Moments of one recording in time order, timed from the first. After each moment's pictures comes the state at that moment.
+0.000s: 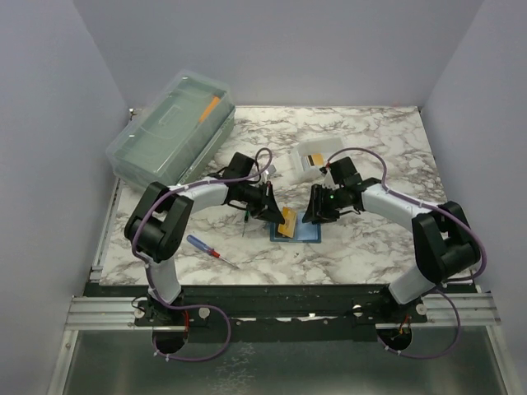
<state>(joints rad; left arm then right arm) -0.51 1.80 1.07 -0.19 0.91 -0.66 0.42 1.58 0.91 -0.38 -0.43 0.49</state>
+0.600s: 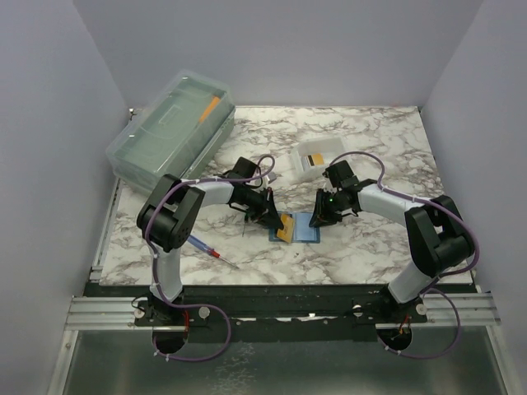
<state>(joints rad) -0.51 1.95 1.09 -0.23 0.92 -0.63 0.43 1.64 0.90 -0.40 -0.27 0.51</state>
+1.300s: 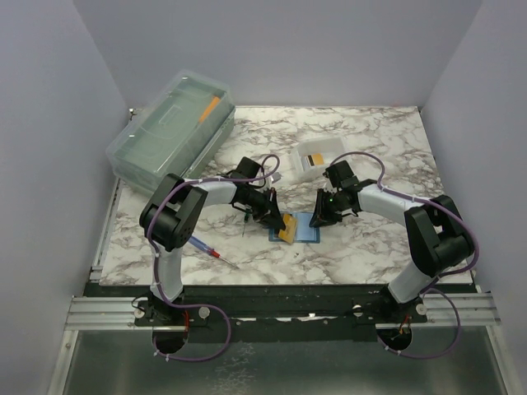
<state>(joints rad) -0.53 1.97 1.12 -0.23 0.92 -0.57 0.43 1.65 0.90 -0.40 -0.27 0.52</state>
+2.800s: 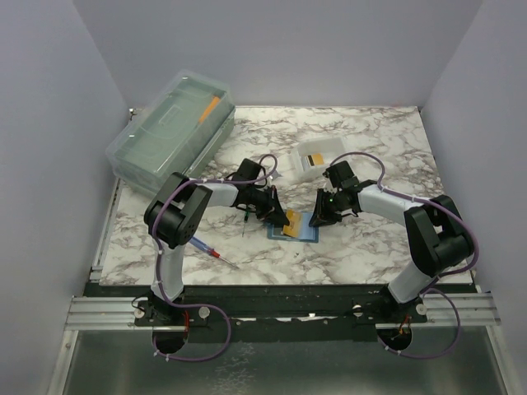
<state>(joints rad) -0.54 2.01 1.11 -0.05 0.86 -0.75 0.42 1.65 0.89 -0.37 -0.28 0.52</state>
